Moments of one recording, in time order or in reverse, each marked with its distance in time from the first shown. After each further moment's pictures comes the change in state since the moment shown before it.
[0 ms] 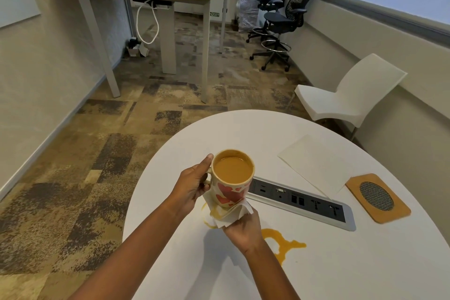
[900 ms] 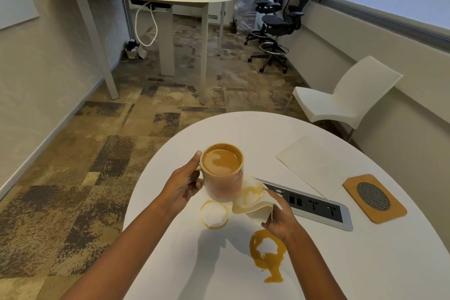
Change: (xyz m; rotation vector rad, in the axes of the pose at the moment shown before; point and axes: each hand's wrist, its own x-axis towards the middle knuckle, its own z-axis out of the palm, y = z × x) left_hand -0.006 0.012 -0.009 -0.150 0.034 -0.027; right_hand -0.019 -0.077 -0.005 -0.507 0.327 -0.134
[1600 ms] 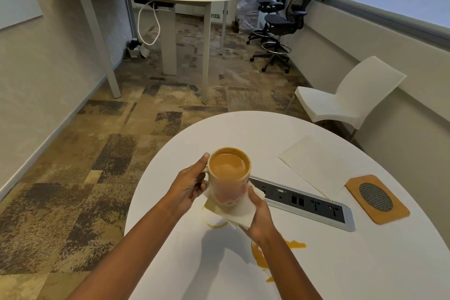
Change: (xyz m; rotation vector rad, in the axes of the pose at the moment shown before) left_hand -0.001 -0.004 0.003 0.057 -0.013 -0.017; right_hand 0.012 0.039 0.029 0.197 -0.252 0.073
